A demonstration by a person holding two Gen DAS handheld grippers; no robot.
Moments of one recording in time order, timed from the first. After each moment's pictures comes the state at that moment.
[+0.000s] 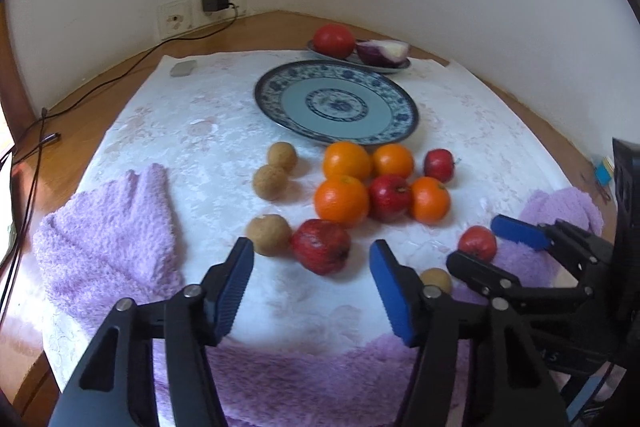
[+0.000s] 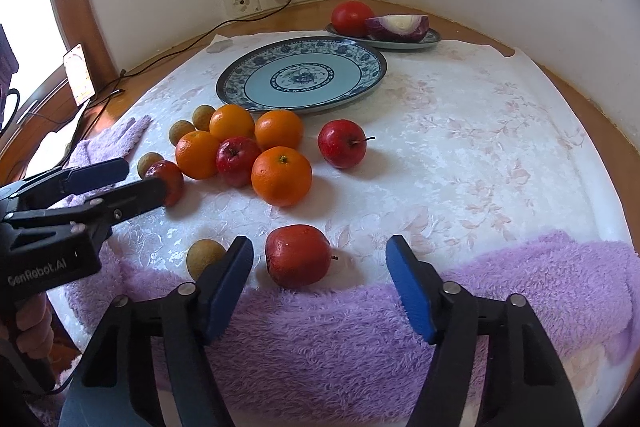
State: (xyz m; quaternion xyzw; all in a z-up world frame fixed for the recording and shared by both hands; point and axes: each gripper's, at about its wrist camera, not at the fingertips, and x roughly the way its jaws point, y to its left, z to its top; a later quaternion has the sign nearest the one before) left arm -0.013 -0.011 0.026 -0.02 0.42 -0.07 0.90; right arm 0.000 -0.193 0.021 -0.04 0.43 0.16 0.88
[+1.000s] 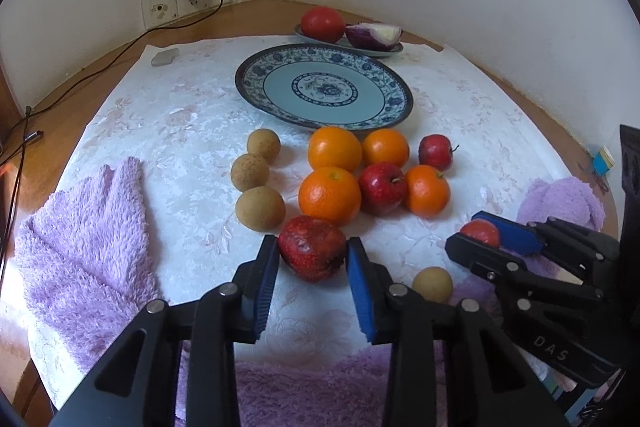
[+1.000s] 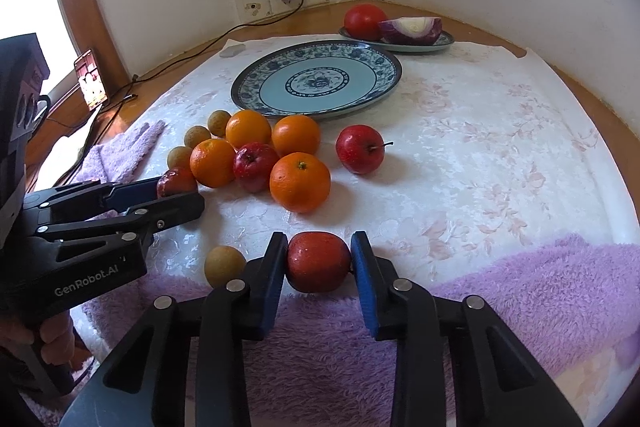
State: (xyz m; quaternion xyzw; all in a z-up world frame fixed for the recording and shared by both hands) left arm -0.003 -0.013 0.015 -0.02 0.44 -0.08 0.89; right arm 0.002 -0.190 0.022 -0.02 0.43 0.19 0.88
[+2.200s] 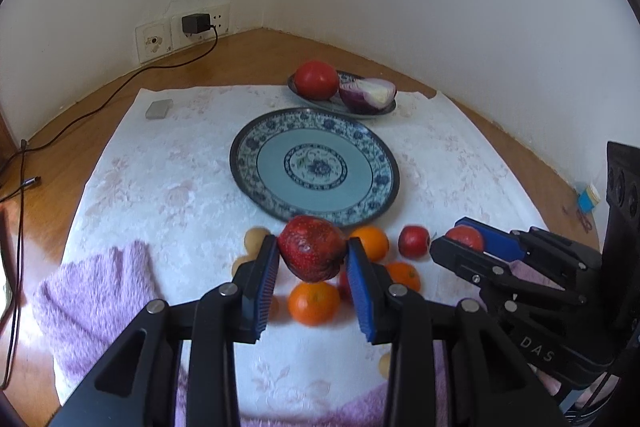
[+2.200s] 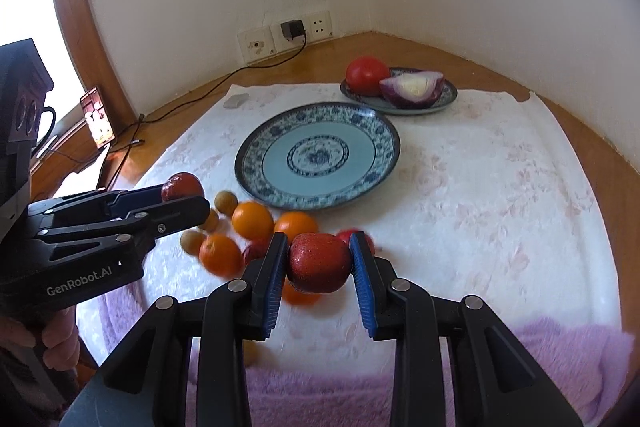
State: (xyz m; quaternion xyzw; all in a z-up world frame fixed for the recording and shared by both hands) left arm 0.037 -0.009 0.071 -0.04 0.41 -0.10 0.90; right arm 0.038 -0.188 0.072 -0.01 0.40 0.20 0.90
